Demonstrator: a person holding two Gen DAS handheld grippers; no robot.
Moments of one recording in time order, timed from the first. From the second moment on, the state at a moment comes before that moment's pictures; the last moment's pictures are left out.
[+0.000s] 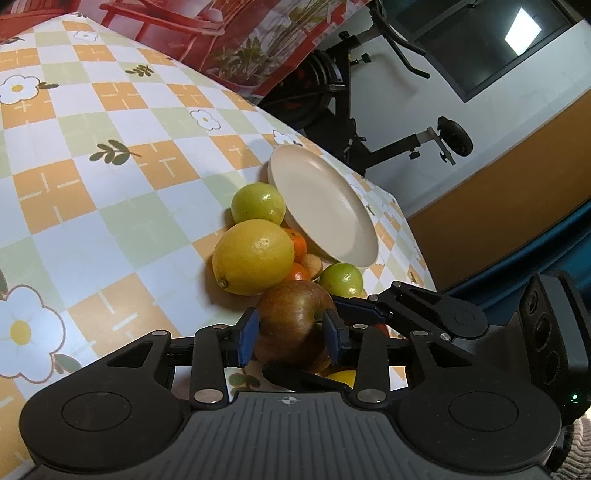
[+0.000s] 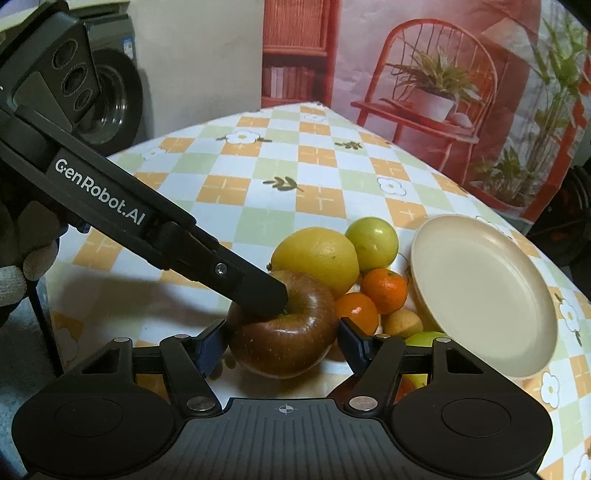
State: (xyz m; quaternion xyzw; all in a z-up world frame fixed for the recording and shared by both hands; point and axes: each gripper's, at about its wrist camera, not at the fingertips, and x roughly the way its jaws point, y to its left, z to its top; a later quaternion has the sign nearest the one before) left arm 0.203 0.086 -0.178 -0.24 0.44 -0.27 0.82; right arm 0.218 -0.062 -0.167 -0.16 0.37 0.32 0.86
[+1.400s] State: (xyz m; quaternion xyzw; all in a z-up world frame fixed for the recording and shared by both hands) left arm 0.383 -0.011 -0.147 -0.15 0.43 -0.29 0.84; right arm 0.388 -0.169 -0.164 -0.06 0.32 0.29 0.90
